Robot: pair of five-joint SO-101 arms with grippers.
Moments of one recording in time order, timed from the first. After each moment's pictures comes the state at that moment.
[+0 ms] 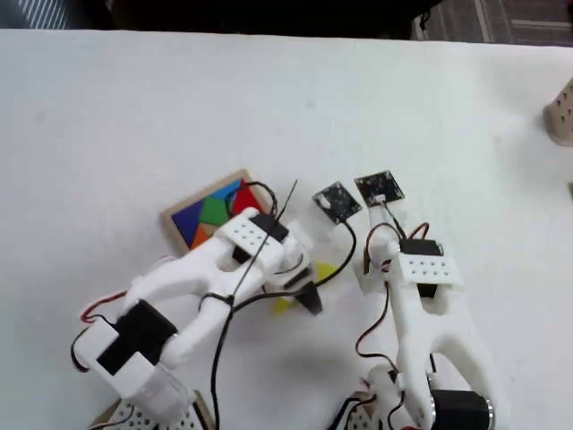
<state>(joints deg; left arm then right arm) 32.1 5.8 33.6 50.0 -9.5 -2.1 -24.4 59.2 50.3 21.8</state>
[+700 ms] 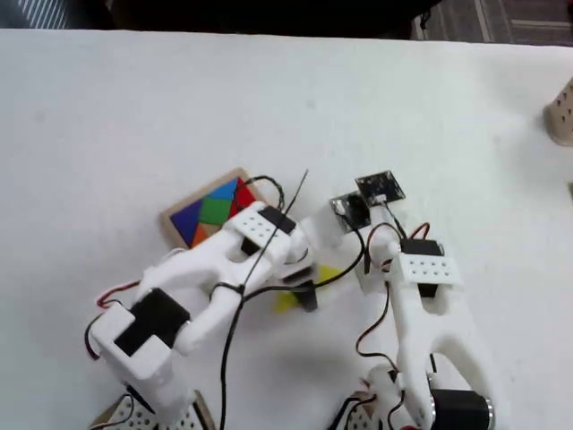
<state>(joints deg) 32.0 12.1 27.9 48.9 -23.3 -1.9 -24.4 59.2 50.3 21.8</state>
